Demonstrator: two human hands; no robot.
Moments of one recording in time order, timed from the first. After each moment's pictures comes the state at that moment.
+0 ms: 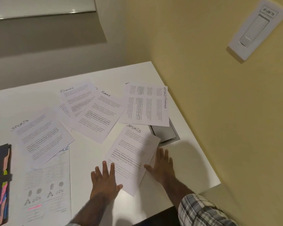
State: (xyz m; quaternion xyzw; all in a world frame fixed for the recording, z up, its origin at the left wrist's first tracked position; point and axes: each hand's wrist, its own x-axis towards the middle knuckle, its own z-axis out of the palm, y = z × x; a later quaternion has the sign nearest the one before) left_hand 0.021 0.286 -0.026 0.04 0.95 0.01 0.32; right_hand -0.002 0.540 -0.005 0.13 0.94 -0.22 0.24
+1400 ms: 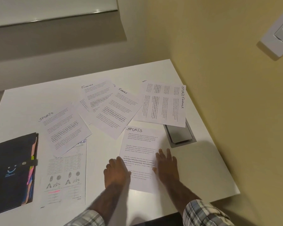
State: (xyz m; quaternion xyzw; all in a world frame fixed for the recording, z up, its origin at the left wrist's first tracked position) left_hand 0.006 0.303 0.000 -0.13 0.96 0.06 0.22; right_hand -0.006 0.510 -0.010 0.00 0.97 -0.12 0.23
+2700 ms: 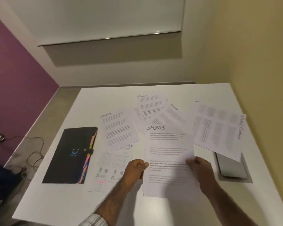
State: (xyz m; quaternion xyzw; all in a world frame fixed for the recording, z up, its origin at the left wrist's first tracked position) left_hand -0.012 0.186 0.056 -0.30 0.69 0.64 0.14; right_hand -0.083 0.461 0.045 0.17 0.76 -0.60 0.18
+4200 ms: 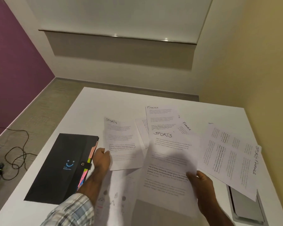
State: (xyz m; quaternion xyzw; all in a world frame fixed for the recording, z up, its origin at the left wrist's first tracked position) left_hand -0.112 -0.001 0.043 -0.49 0.74 0.45 -0.03; right_hand -0.133 0.369 0.082 0.20 0.74 -0.62 0.16
